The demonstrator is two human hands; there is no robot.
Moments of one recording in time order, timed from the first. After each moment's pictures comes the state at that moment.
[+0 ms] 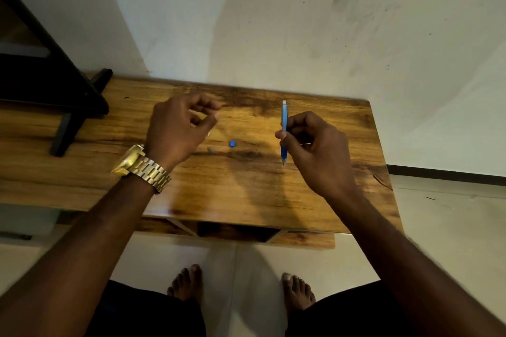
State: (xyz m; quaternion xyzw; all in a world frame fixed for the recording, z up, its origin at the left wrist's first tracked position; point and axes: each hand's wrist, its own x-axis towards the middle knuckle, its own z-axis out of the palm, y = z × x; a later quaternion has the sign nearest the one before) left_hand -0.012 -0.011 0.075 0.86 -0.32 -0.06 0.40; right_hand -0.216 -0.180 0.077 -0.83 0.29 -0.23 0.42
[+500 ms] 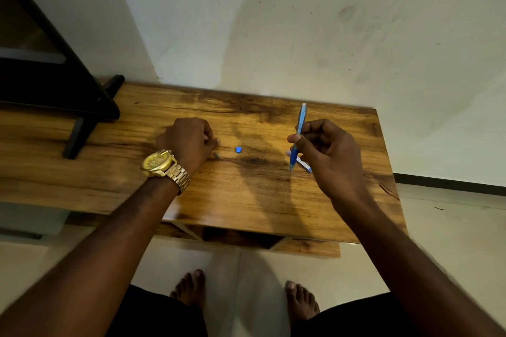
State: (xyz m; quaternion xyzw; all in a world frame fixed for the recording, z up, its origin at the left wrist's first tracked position) left_hand 0.003 -0.024 0.035 0.96 -0.25 -0.02 0.15; right_hand -0.219 -0.186 0.078 -0.75 0.34 -0.24 0.52
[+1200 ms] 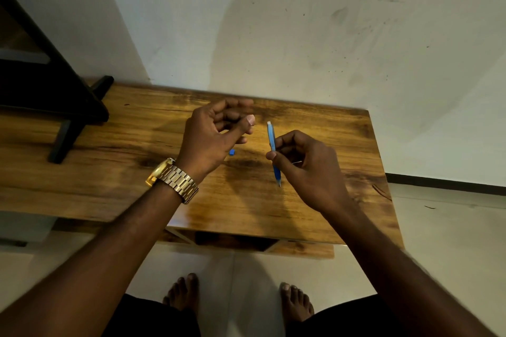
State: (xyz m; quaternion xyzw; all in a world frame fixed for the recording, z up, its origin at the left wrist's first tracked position) left_hand -0.038 -0.051 0.059 0.68 -0.30 -0.20 0.63; right_hand -0.216 -0.179 0.070 -0.83 0.26 -0.18 0.45
